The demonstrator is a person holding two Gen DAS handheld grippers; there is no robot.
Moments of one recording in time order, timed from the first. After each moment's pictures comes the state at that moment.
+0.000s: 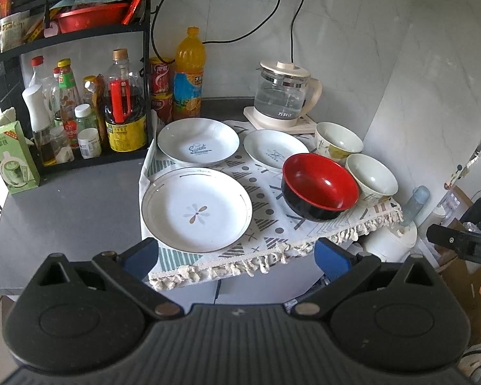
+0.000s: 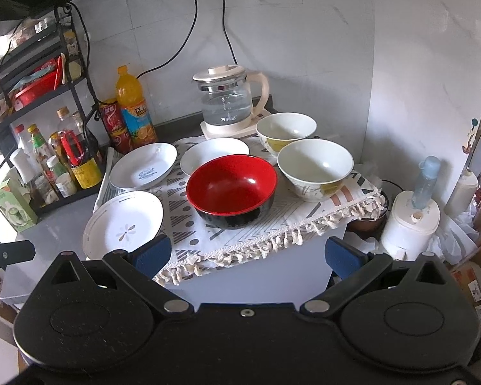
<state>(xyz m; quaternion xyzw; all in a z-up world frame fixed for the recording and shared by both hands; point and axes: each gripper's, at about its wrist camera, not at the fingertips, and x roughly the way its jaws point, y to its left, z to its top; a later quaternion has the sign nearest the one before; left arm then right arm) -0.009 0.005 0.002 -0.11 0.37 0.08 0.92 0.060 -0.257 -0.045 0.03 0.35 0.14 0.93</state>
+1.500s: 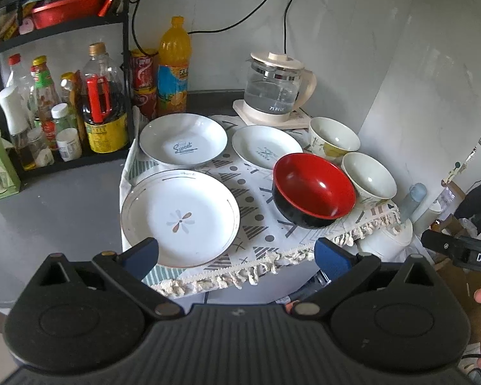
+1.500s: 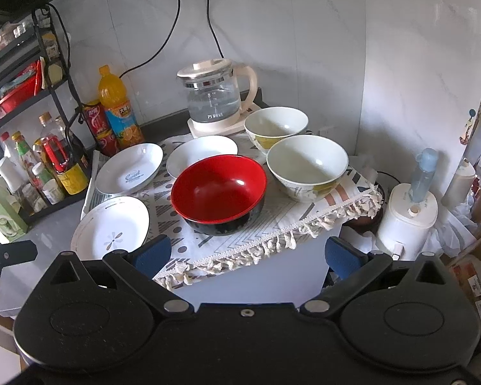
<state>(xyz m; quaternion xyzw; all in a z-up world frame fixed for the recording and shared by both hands) 0.038 0.004 -0.005 -0.11 0.38 0.06 0.91 0.091 -0.259 -0.055 0.03 0.37 0.13 0.92</state>
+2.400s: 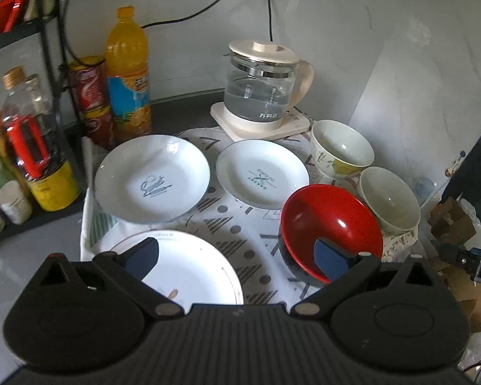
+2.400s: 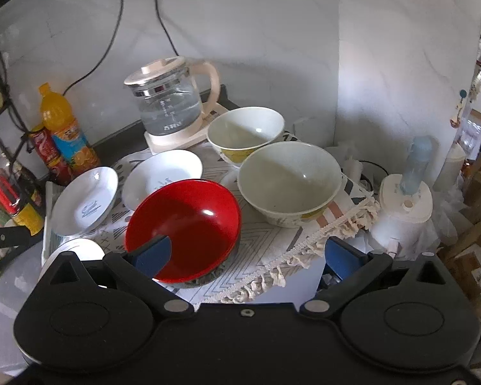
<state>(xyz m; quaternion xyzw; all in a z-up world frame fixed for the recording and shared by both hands) 0.200 0.035 -0.029 -0.07 0.42 0.00 0.90 0.188 -0.248 -0.081 0.07 0.39 0.06 0.92</state>
